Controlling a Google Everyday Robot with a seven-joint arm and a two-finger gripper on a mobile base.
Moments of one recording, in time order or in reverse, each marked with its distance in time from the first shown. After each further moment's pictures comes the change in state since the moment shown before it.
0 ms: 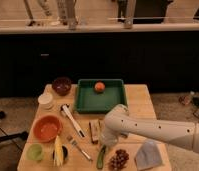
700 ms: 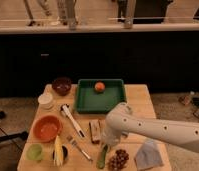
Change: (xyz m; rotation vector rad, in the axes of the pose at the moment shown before) arm -0.010 0.004 -0.035 0.007 0.044 0.116
